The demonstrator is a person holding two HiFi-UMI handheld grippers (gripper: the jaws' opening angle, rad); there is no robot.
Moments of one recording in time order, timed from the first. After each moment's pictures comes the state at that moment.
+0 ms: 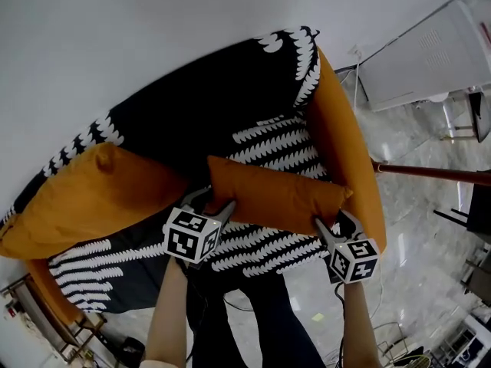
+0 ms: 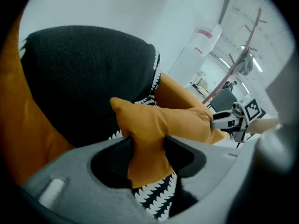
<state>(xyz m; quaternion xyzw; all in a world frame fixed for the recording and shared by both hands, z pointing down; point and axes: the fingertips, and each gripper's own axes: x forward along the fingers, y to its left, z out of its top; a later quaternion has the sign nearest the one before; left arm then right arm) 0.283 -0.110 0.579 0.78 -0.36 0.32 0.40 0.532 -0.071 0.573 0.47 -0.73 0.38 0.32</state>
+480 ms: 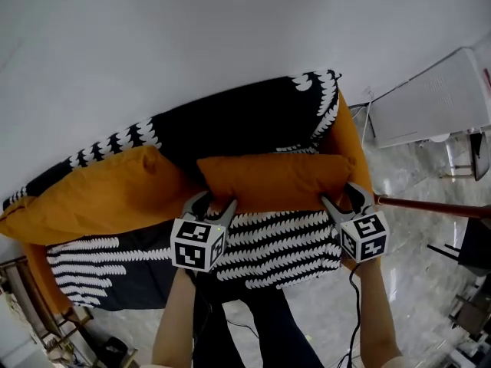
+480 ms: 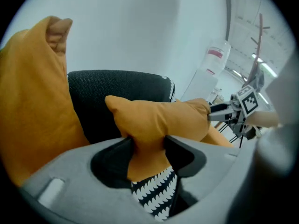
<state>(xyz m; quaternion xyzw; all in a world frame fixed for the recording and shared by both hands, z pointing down) 0.231 -0.150 0.506 0.75 -0.50 0.25 0.36 0.478 -0.203 0.497 0.38 -0.83 0.21 0.36</state>
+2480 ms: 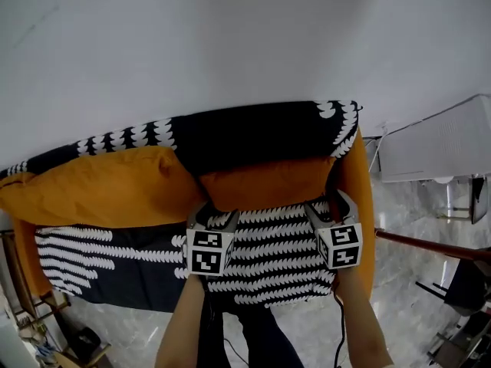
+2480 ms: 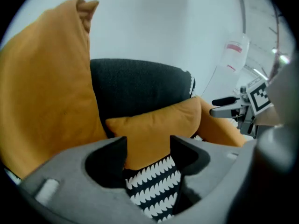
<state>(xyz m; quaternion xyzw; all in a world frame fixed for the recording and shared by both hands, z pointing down) 0.208 -0.147 0.551 0.68 -0.58 0.26 0.37 0.427 -0.243 0.532 0.39 -0.83 0.16 0.36</state>
